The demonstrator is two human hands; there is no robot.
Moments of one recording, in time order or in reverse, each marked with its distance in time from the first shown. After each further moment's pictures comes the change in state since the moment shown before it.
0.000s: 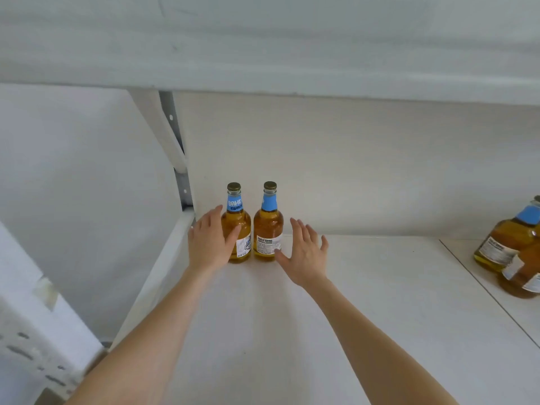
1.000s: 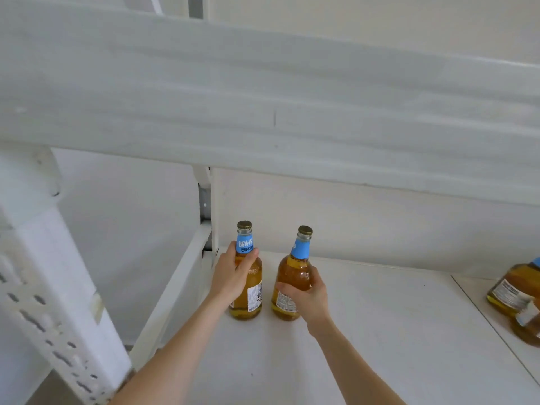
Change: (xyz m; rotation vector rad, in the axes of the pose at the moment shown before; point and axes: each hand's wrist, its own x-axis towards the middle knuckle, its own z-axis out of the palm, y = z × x) left_hand -0.029 0.013 -0.006 -0.765 -0.136 -0.251; right_hand -0.030 -0.017 0.000 1.137 -0.114 0.395
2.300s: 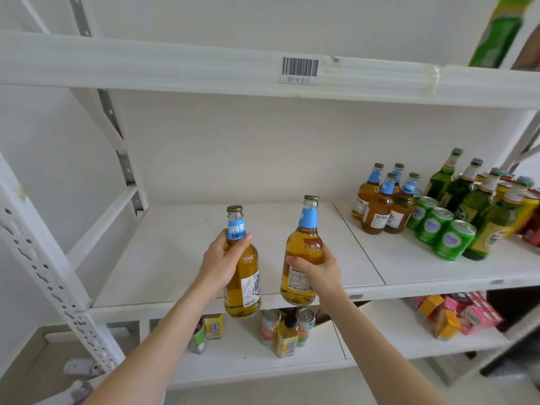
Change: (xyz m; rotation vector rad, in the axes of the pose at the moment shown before) left_hand -0.266 0.106 0.130 -0.080 -0.208 0.033; right_hand -0.222 -0.015 -0.259 0.052 0.130 -0.029
